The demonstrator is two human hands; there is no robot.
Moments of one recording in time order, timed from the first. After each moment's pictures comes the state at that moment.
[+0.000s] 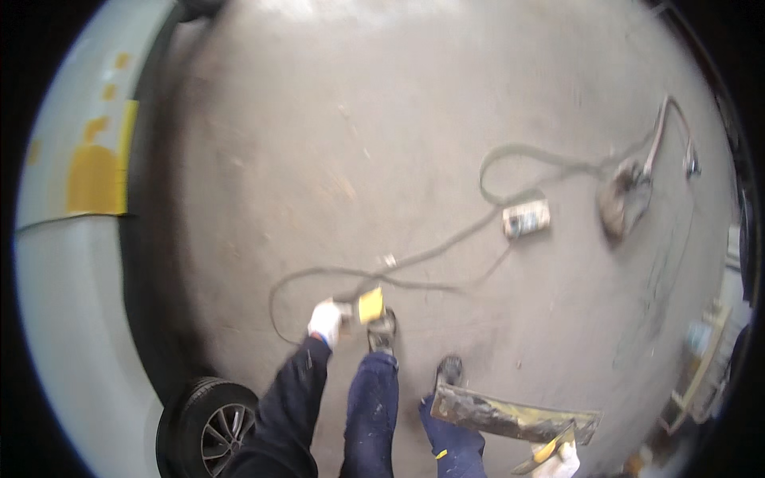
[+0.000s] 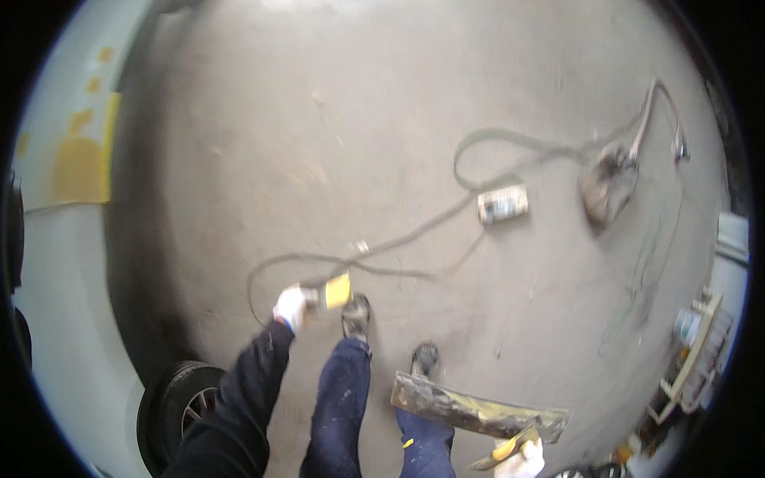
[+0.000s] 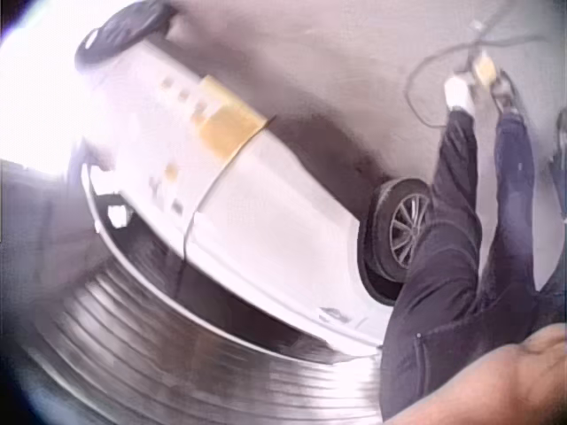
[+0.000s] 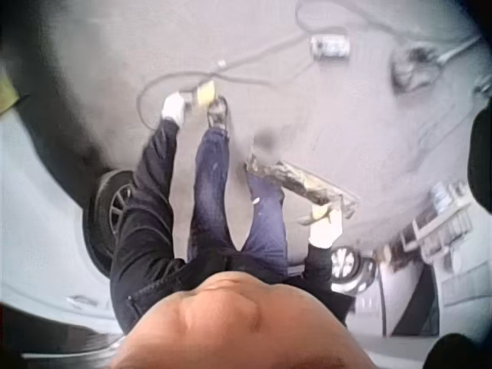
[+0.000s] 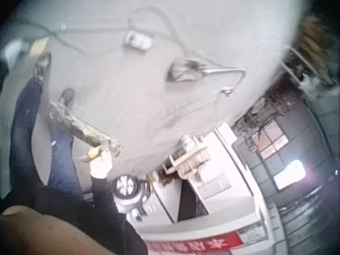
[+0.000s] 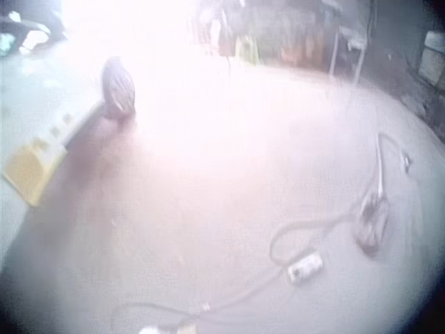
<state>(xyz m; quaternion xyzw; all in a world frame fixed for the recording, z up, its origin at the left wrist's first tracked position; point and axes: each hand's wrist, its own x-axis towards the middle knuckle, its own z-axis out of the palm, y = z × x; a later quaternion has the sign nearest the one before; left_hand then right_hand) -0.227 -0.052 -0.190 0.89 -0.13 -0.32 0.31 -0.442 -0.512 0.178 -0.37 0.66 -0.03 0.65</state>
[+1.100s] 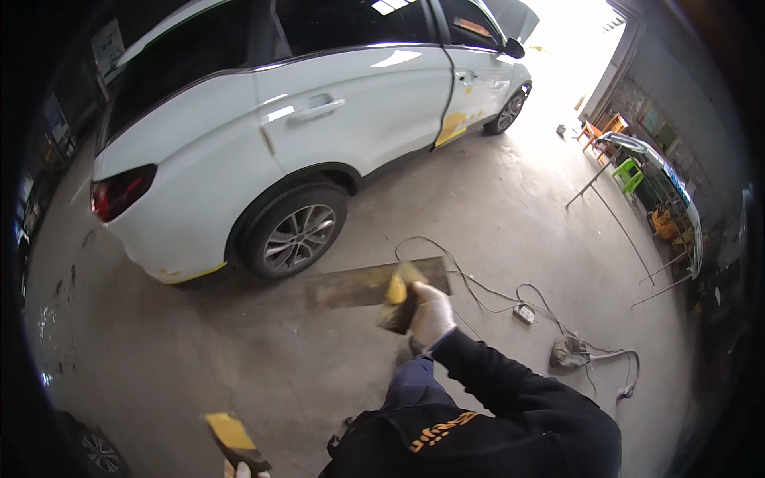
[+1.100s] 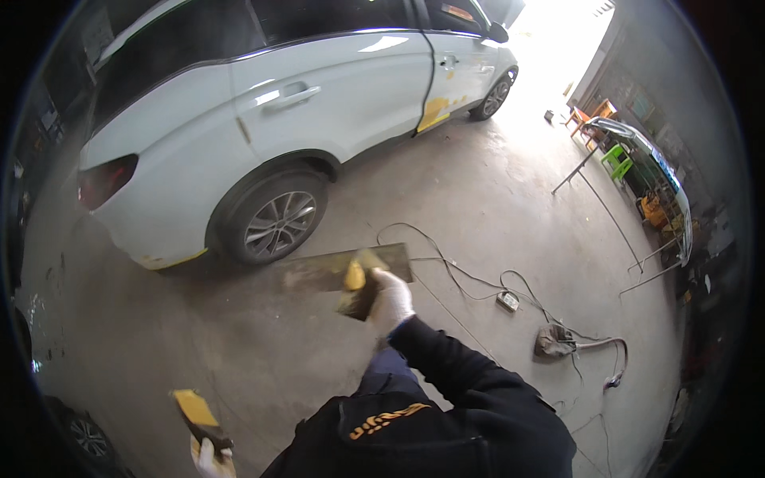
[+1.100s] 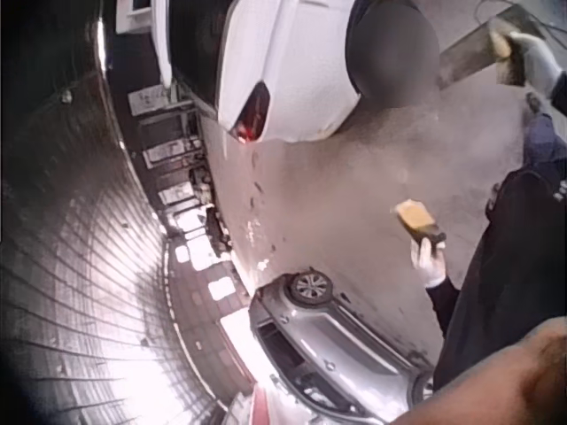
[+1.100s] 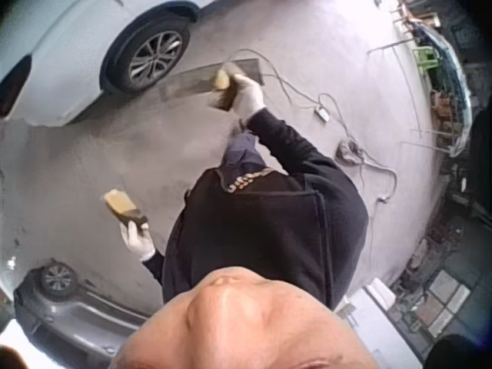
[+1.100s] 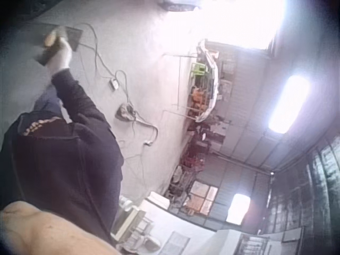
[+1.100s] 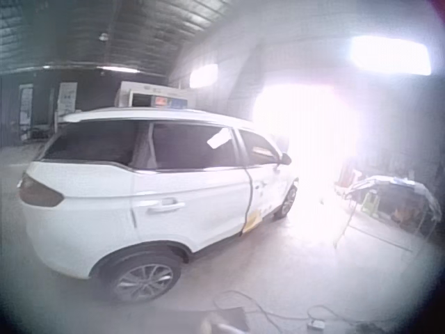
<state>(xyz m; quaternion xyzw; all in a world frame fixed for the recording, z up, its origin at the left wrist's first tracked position) -1.368 -0.189 0.599 0.58 0.52 0.40 0.47 -0.857 -0.184 0.560 -0.33 0.09 0.53 0.78</state>
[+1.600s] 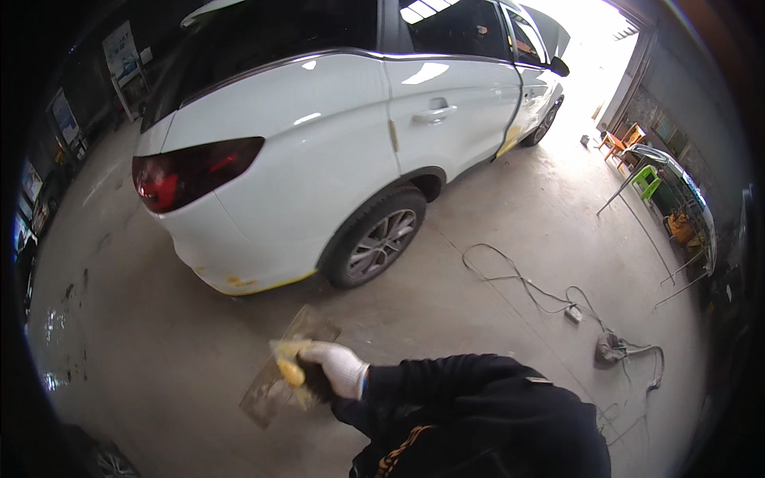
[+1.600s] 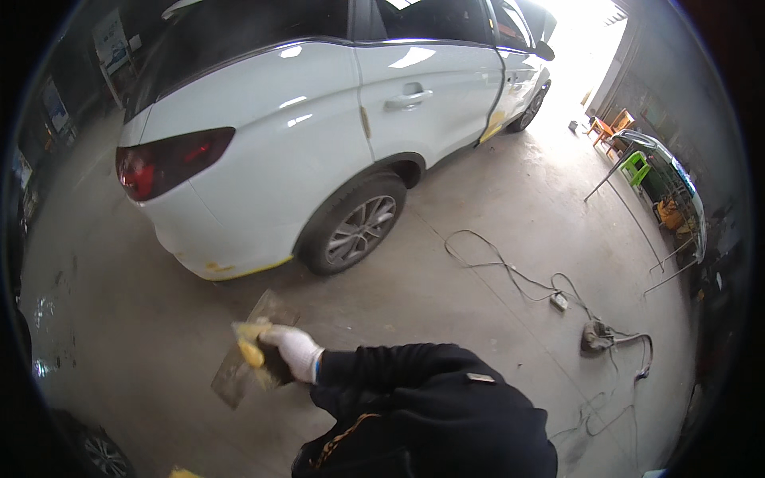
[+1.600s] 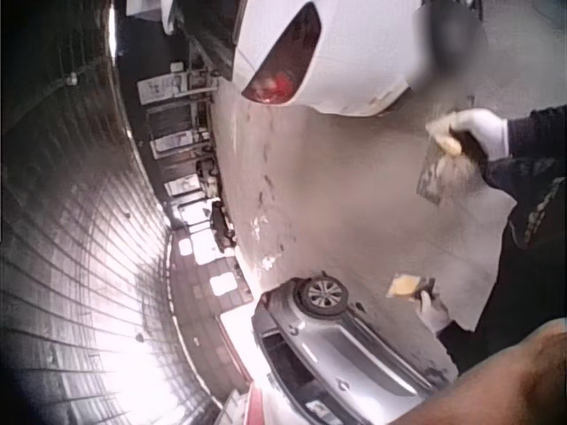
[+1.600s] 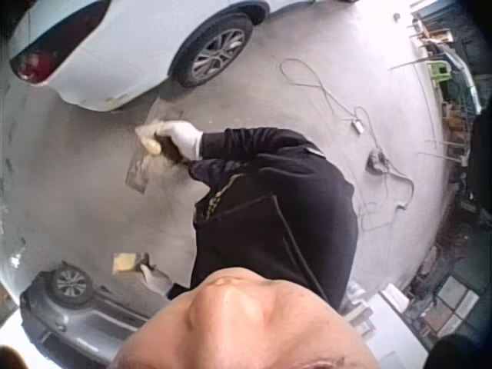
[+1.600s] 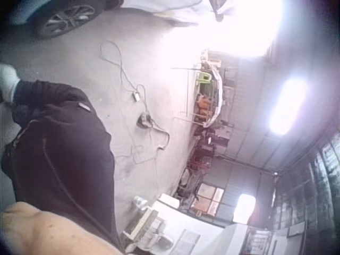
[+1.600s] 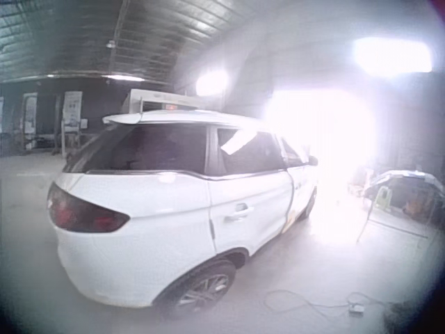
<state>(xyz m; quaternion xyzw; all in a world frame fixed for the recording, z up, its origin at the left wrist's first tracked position) -1.744 -0.037 0.565 0.34 0.68 0.50 0.40 -1.317 0.177 0.528 -0.31 0.02 0.77 0.55</state>
